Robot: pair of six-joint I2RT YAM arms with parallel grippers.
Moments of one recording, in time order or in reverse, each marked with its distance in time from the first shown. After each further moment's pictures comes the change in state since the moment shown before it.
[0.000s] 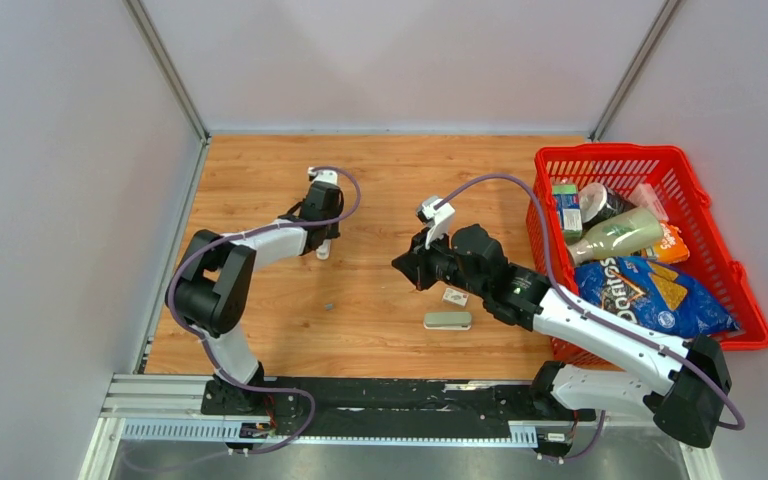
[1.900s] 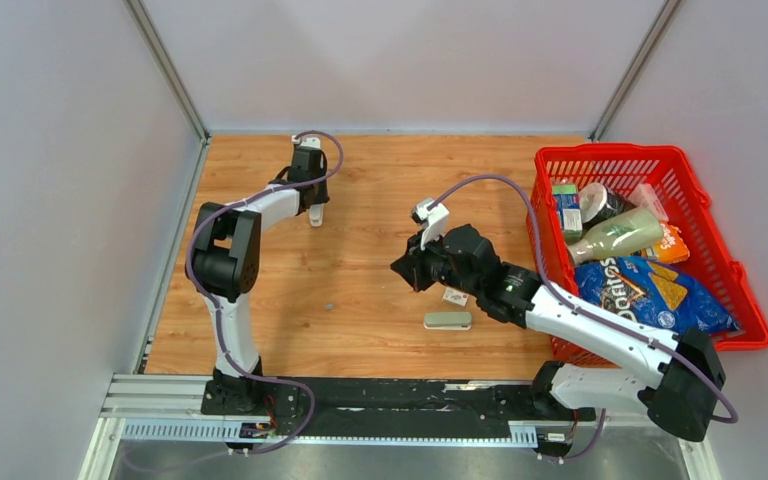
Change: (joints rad) left arm 0.173 0.254 0.325 -0.032 0.119 0.010; right arm 0.000 0.043 0.000 -0.009 0.003 0.016
